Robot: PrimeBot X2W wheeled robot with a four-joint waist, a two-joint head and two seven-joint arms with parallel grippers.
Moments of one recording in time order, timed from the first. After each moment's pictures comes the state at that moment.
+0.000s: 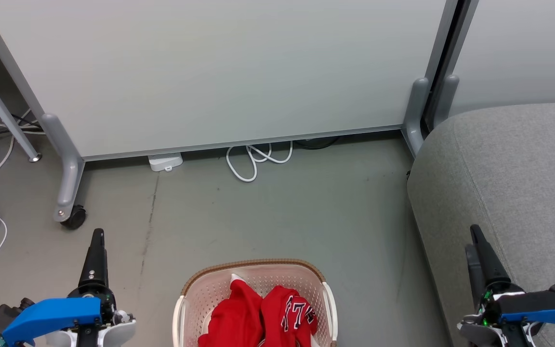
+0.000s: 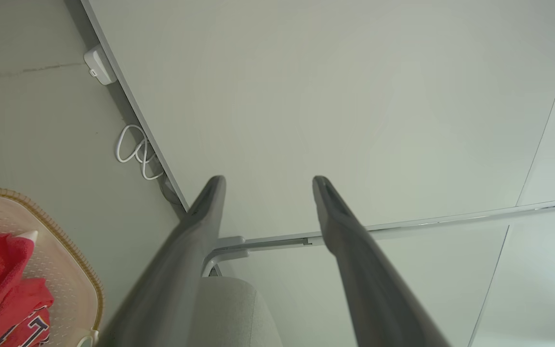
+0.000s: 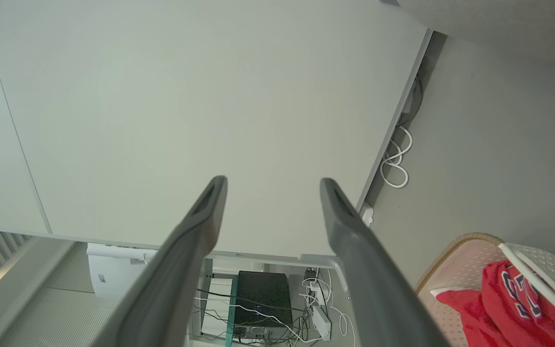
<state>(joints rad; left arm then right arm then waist) -0.06 0.04 0.11 0.23 -1.43 -0.10 0.04 -0.08 -0.04 -0.08 0.28 1.44 0.13 0.04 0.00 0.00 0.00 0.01</state>
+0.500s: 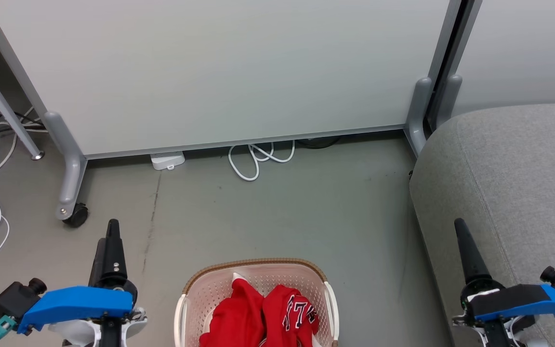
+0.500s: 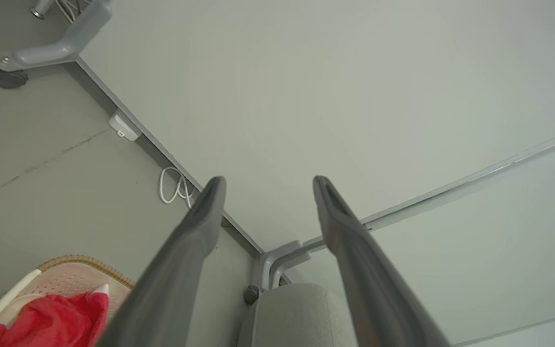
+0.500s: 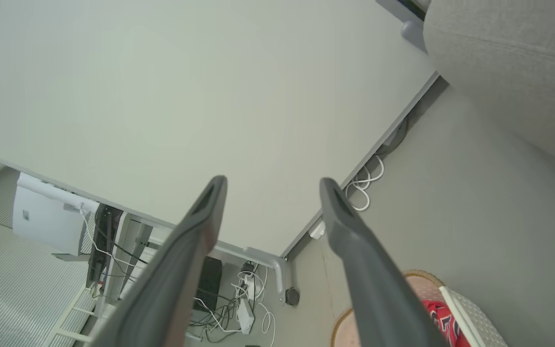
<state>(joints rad) -0.07 0.04 0.06 0.19 -1.11 -0.06 -0.01 -0.09 -0.04 -0.04 0.24 1.13 0.13 -0.01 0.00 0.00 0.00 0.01</state>
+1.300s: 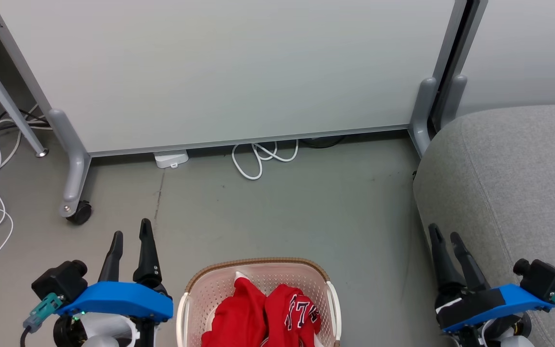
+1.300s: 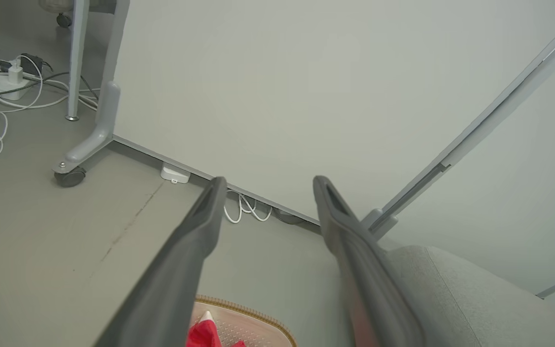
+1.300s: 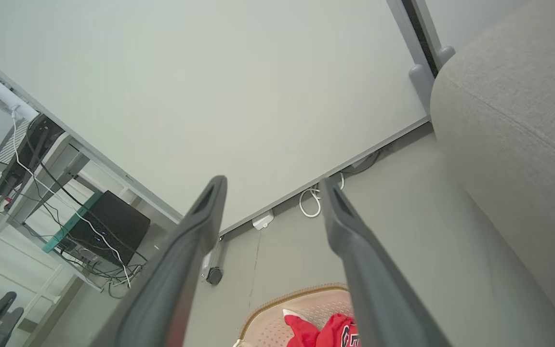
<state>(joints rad) -0.09 0.09 -0.10 0.23 -0.68 0.02 -0.10 -0.09 -0.04 0.03 0.26 0.70 0.13 -0.10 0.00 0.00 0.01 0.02</state>
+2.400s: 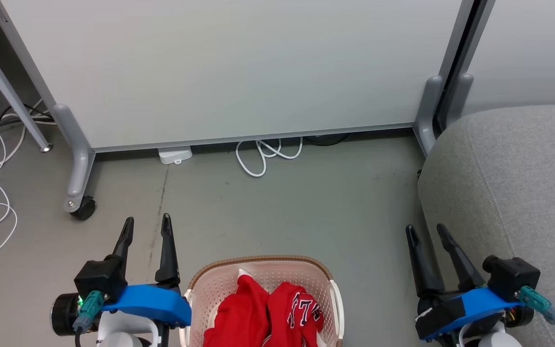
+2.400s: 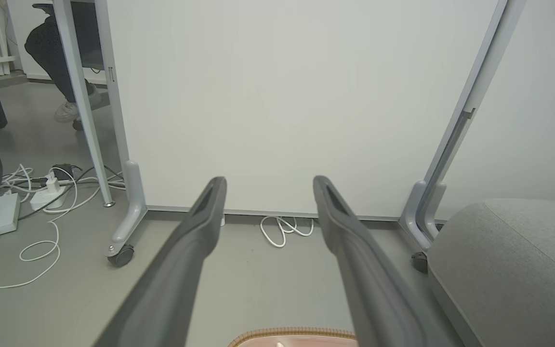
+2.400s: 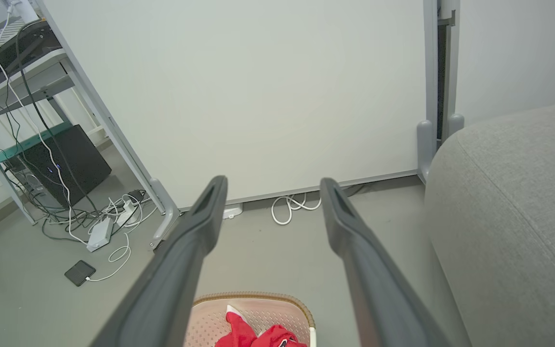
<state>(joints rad) -0.11 0.13 -0.21 0.24 -0.35 0.07 -0.18 -0.10 -0.04 0.08 0.26 0.34 0.13 -0.19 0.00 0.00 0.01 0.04</state>
